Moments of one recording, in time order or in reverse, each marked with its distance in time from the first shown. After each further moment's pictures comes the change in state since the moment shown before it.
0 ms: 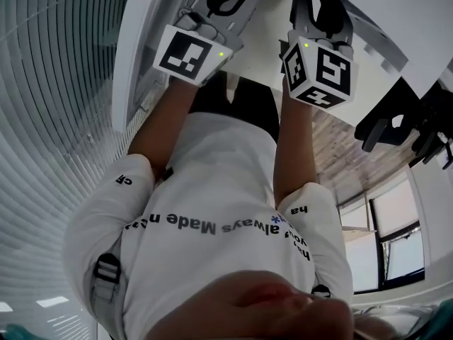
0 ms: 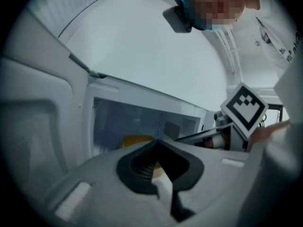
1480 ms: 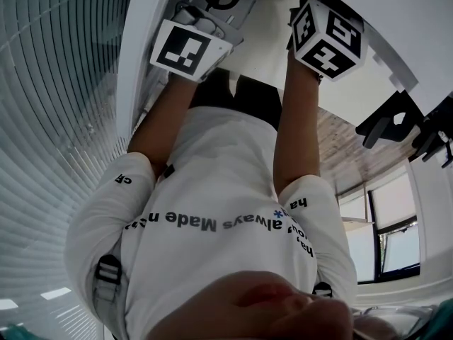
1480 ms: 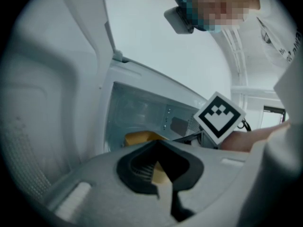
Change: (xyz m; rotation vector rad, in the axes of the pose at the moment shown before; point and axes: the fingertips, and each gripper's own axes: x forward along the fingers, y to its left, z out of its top) left arm 0.006 0.035 -0.015 -0.038 0.022 0.025; right arm 0.066 -0.031 -0.014 0.025 0.113 -0.168
